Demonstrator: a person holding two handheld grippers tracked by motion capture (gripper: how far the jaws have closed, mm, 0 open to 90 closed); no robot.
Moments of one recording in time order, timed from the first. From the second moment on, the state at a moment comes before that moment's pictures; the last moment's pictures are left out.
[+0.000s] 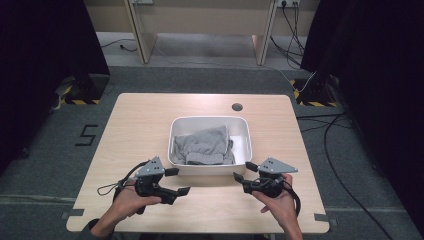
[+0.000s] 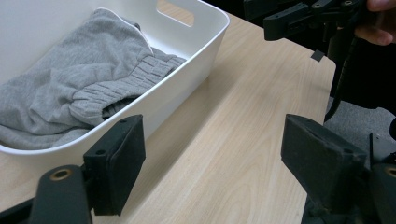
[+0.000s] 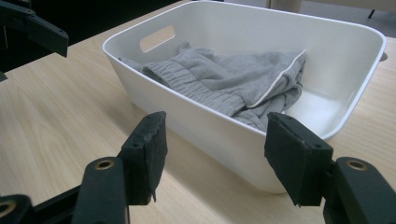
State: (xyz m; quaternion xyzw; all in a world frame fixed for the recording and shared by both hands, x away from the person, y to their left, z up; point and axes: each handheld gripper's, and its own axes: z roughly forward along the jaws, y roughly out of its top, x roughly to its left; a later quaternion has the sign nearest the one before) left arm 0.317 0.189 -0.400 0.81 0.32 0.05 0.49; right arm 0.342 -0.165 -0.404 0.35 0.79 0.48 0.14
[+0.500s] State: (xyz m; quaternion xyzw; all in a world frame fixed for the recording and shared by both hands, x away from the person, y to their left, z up) left arm 0.305 0.189 -0.413 0.81 0.32 0.04 0.49; right arm 0.329 -0.178 -0.407 0.37 0.79 0.47 0.14
